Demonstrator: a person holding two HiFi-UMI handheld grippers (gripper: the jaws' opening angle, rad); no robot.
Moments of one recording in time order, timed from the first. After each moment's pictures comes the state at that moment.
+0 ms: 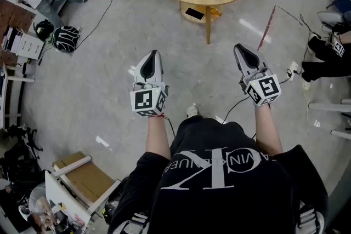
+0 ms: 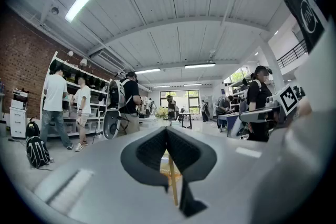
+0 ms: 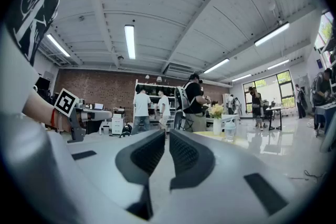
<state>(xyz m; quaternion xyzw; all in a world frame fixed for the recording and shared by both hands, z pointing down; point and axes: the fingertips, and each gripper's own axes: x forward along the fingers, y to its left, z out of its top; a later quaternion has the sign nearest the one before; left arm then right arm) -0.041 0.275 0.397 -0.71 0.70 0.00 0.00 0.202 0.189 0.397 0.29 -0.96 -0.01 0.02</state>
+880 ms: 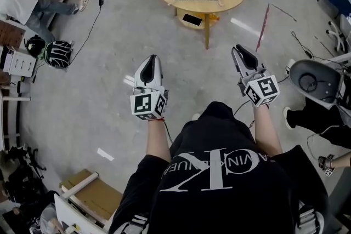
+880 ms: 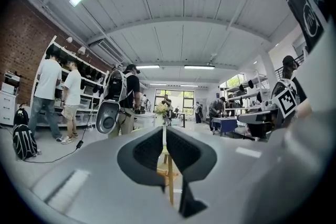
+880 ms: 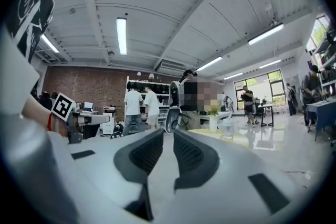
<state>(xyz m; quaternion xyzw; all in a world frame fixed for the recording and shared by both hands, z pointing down) -0.115 0.231 0.423 -0.74 0.67 0.02 -0.03 0.135 0.157 0.408 0.34 -0.94 0.01 0.02</state>
